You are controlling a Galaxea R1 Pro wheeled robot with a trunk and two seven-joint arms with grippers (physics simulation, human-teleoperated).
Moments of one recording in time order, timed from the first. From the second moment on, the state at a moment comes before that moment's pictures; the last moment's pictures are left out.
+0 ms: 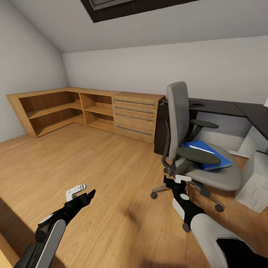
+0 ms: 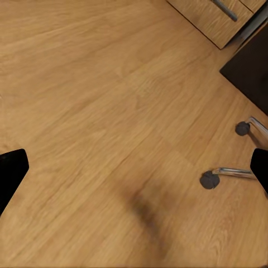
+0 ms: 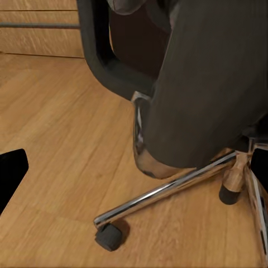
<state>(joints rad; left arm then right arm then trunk) -0.21 0.04 0.02 -1.56 0.55 0.56 0.19 -0.83 0.05 -0.05 -0.30 -0.07 -0.28 -0.13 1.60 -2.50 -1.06</state>
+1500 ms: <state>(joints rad) -0.21 0.04 0.02 -1.56 0.55 0.56 0.19 -0.83 0.05 -0.05 -0.30 -0.07 -0.28 -0.13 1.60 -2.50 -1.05</state>
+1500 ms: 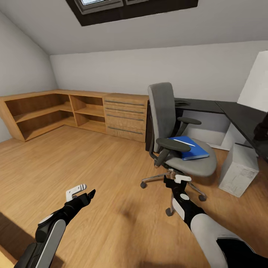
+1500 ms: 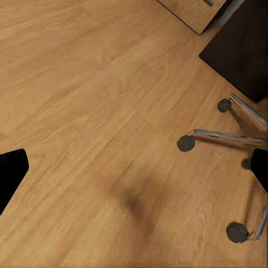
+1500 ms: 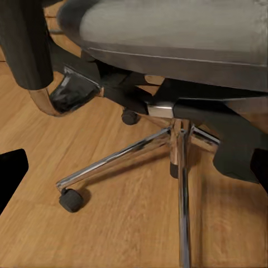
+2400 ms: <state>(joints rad) -0.21 0.04 0.07 -1.56 0.55 0.56 0.19 -0.83 0.05 -0.05 -0.30 -0.08 -0.28 -0.14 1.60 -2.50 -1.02</state>
